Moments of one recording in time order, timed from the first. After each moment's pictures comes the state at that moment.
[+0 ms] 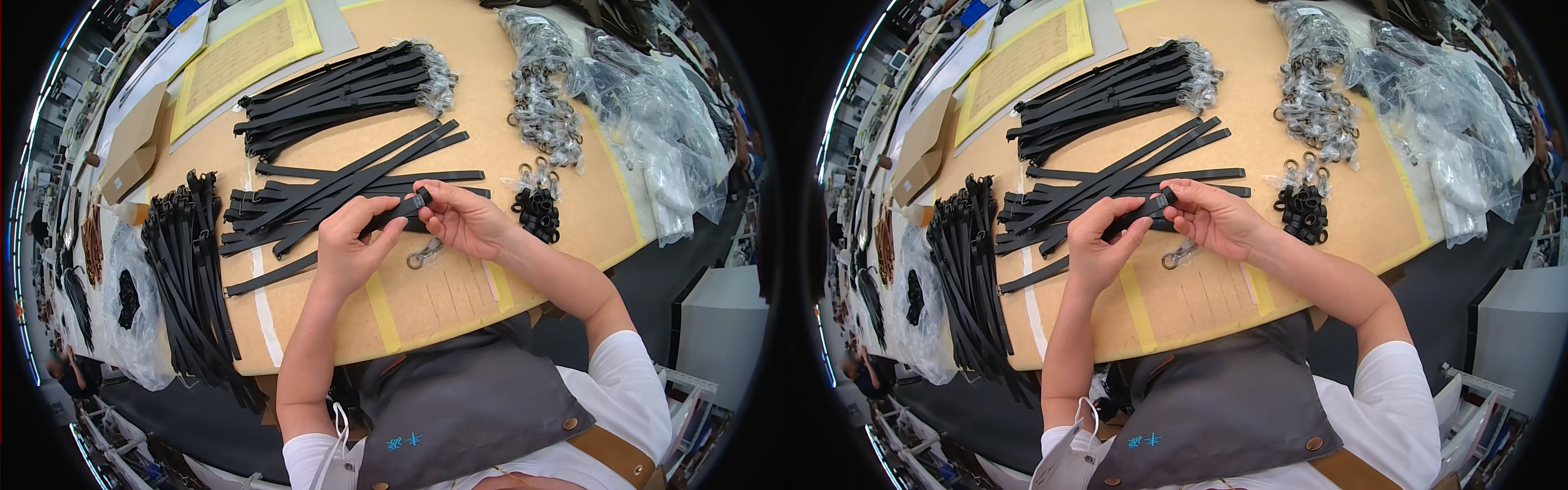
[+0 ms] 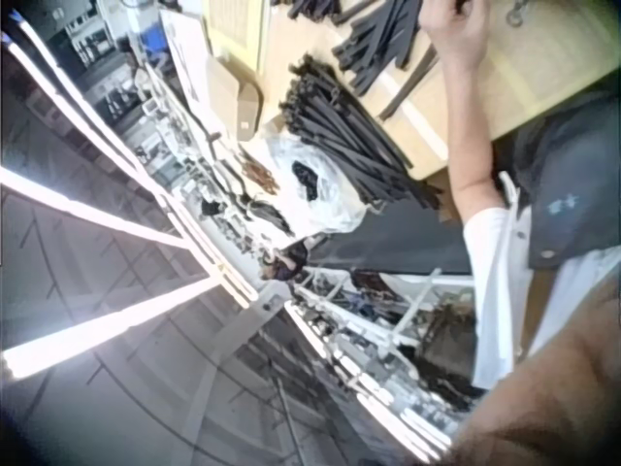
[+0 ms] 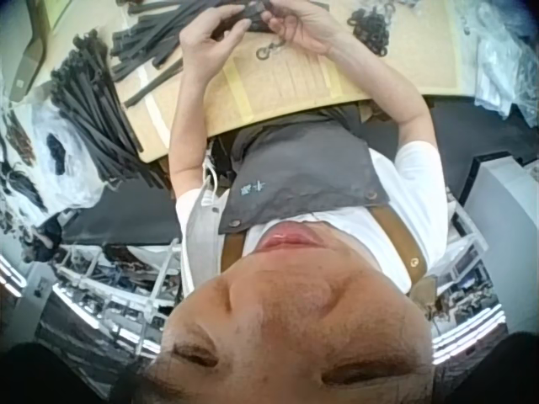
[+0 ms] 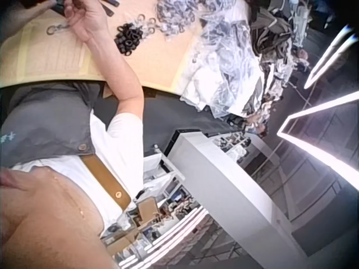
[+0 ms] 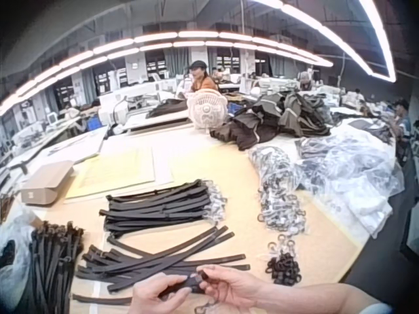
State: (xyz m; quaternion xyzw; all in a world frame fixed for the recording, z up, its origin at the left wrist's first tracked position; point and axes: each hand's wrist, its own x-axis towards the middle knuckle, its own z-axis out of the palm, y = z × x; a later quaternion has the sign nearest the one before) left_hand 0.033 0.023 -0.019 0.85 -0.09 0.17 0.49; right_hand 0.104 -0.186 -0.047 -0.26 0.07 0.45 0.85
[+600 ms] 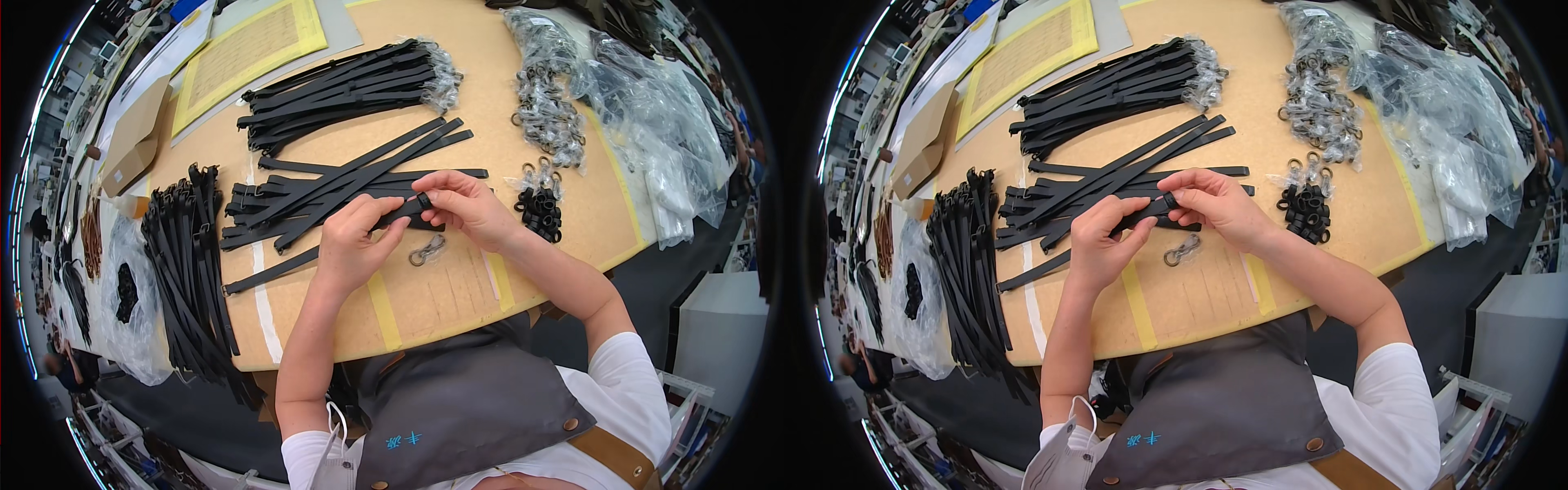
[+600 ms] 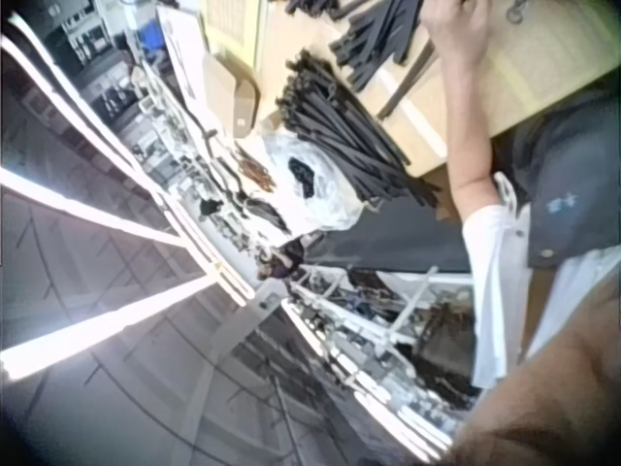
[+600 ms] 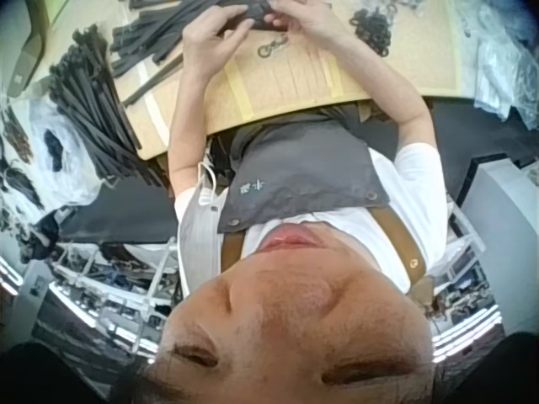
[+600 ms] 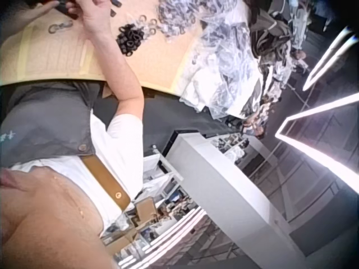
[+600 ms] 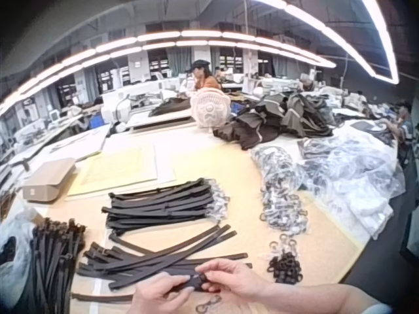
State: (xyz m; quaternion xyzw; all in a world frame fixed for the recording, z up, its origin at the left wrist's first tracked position) left_hand 0.030 0.023 -0.015 0.87 -0.11 0.18 0.44; right_hand 0.103 -0.186 -0.044 -0.50 -0.08 0.36 0.78
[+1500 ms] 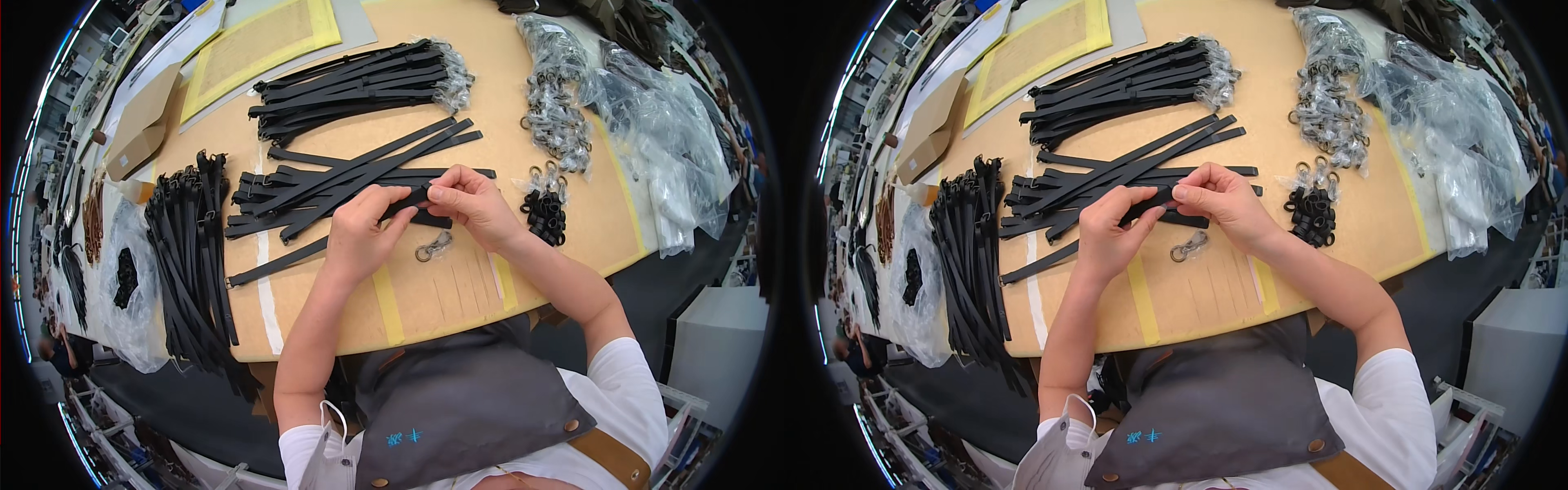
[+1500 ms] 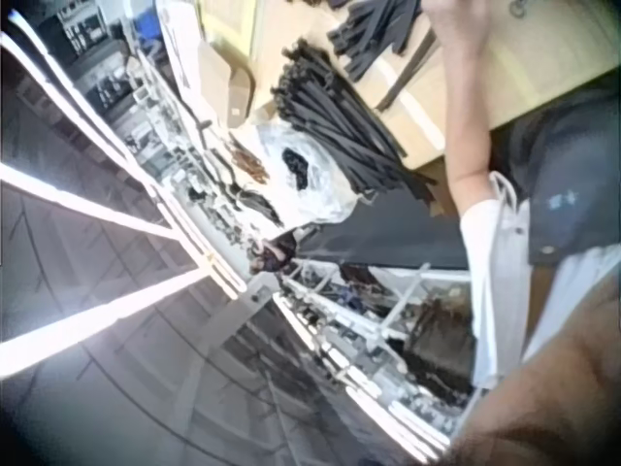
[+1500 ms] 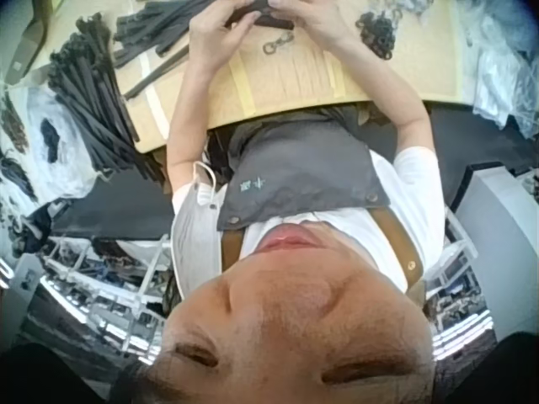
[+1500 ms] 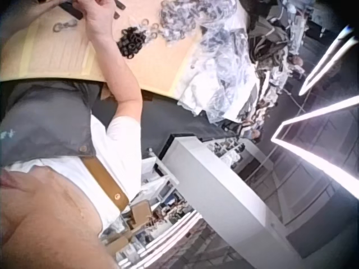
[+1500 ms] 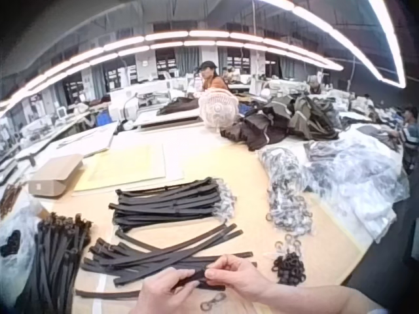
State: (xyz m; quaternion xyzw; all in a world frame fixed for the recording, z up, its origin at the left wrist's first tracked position) left_hand 0.031 0.023 -0.019 0.87 -0.10 0.19 0.43; right_hand 0.103 -0.181 -0.048 -0.51 -0.07 0.33 0.79
